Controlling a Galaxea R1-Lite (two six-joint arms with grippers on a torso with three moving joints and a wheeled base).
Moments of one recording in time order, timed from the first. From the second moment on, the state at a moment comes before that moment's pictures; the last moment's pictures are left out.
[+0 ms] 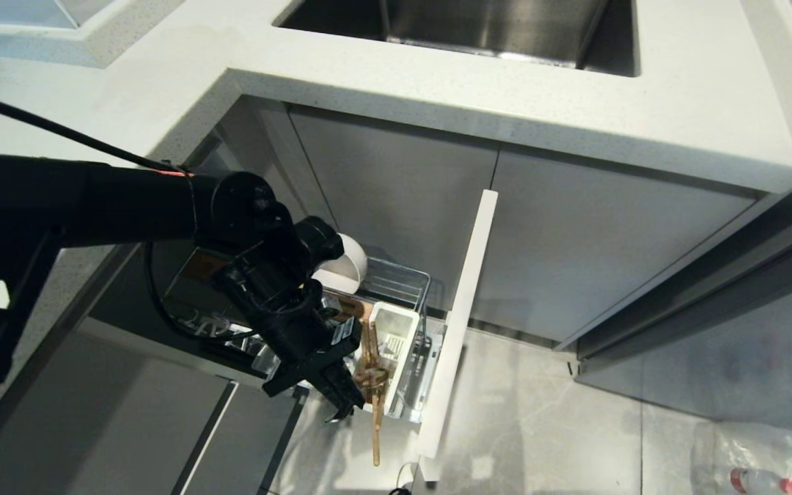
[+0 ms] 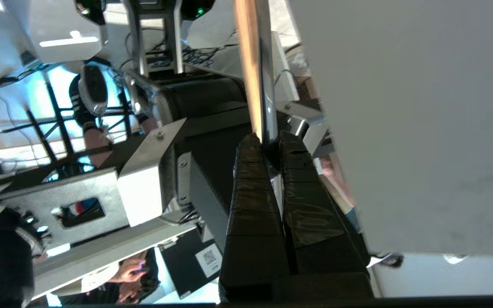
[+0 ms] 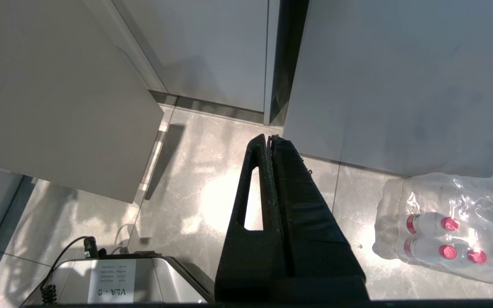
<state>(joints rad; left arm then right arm) -0.47 2.06 -1.73 1.15 -0.50 -0.58 0.00 0.00 0.00 0.00 -0.02 0.04</state>
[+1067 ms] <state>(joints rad) -0.48 1.83 -1.94 1.22 -0.47 -0.70 0.00 0.00 0.00 0.00 -0.02 0.04</state>
